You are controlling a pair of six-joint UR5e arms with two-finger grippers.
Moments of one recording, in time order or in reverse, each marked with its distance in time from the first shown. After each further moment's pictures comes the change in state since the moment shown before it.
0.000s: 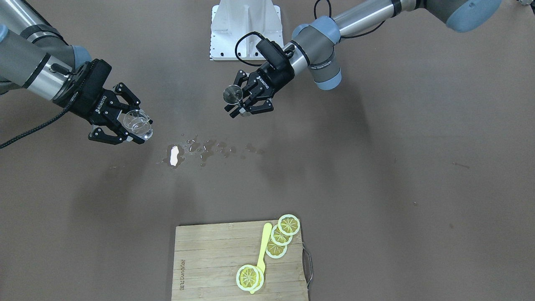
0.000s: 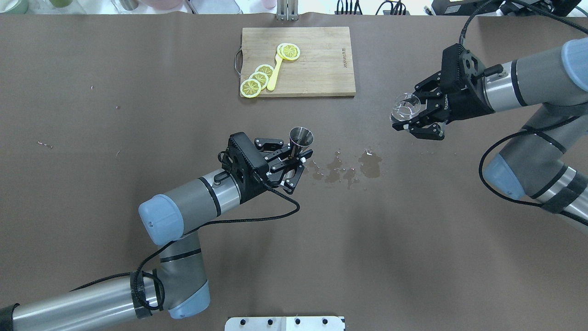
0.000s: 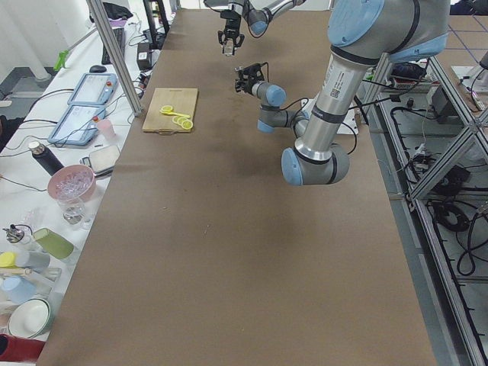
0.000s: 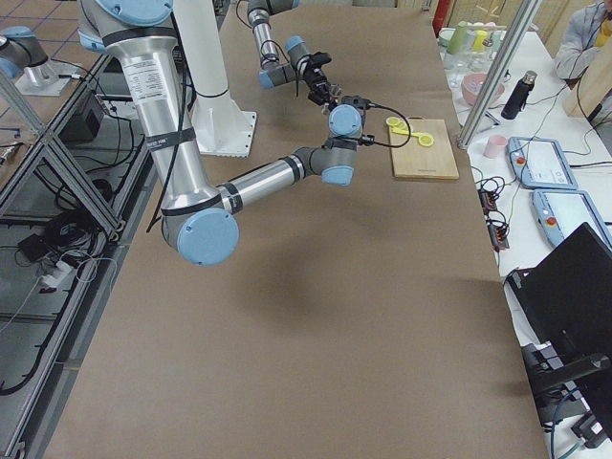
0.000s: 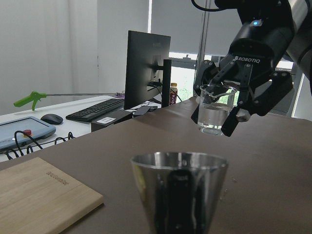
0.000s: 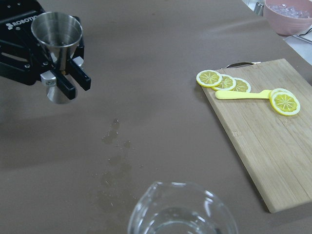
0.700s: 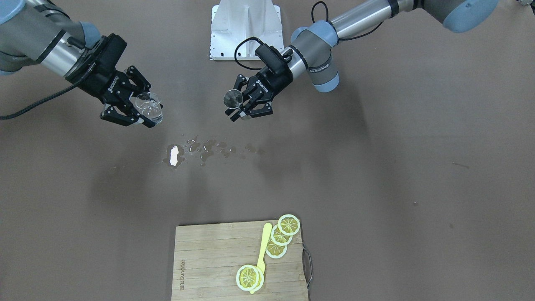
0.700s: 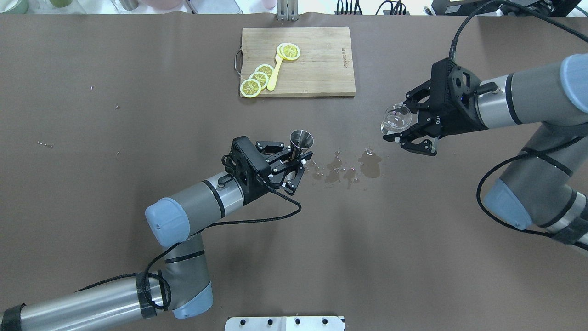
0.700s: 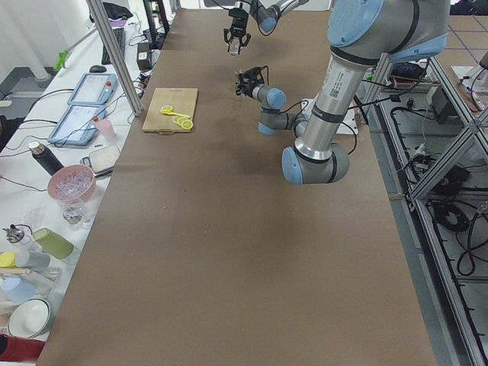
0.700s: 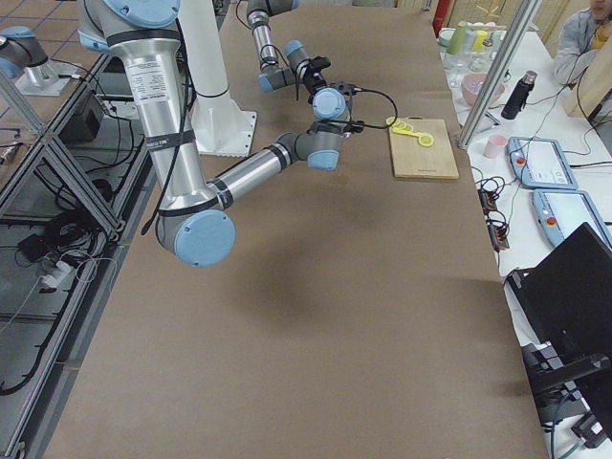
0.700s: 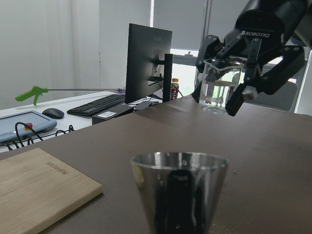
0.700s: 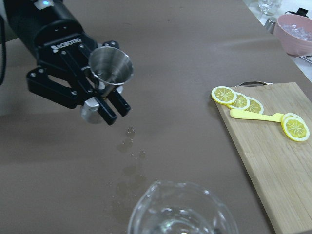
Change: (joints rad) left arm 0.008 -0.020 0.059 -0.028 0.023 0.001; right arm -0.092 -0.053 0.219 -0.200 -0.139 -0.135
